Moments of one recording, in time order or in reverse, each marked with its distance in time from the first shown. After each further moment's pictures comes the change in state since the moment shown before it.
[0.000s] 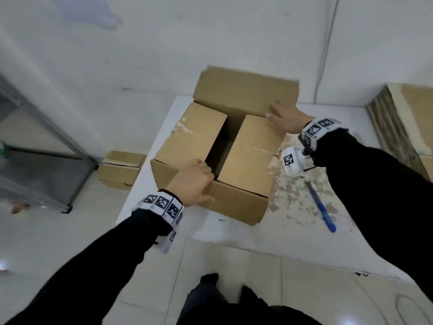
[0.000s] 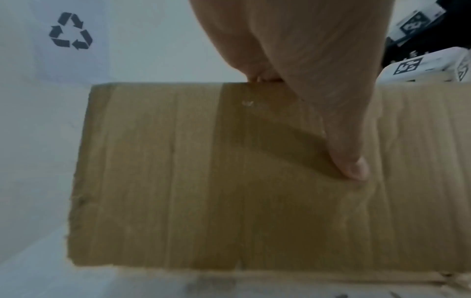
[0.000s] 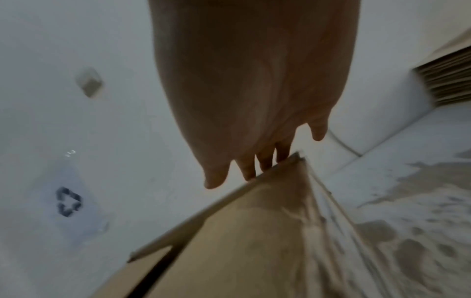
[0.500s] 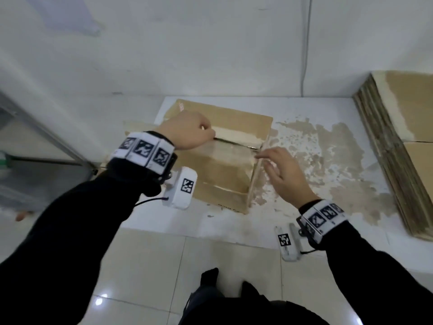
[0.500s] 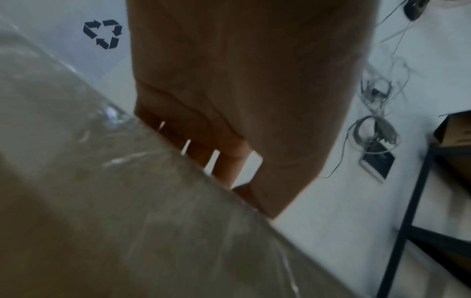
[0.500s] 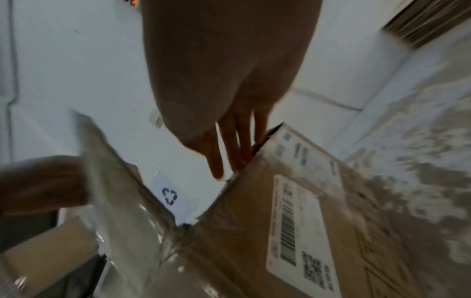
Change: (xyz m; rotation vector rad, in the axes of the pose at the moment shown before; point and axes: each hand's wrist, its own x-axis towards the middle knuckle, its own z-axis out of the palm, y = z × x) left_hand 0.033 0.010 -0.120 -0.477 0.133 -0.252; right_hand -0.151 0.007 0.084 0.405 0.488 -0.302
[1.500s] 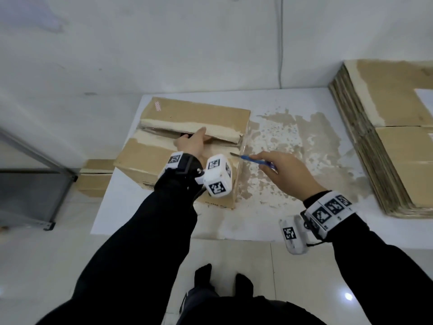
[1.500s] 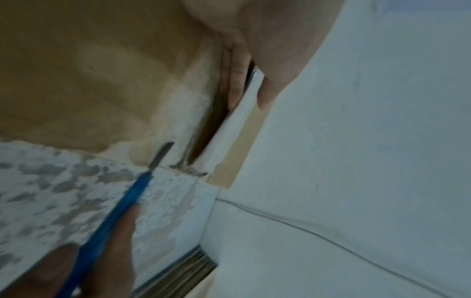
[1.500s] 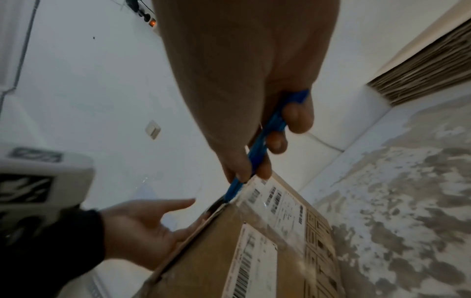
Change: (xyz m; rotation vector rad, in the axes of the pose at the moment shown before) left_hand 0.058 0.011 0.108 -1.382 0.343 -0.710; right_hand -0.016 0.013 -0.033 -0.256 -0.194 0.112
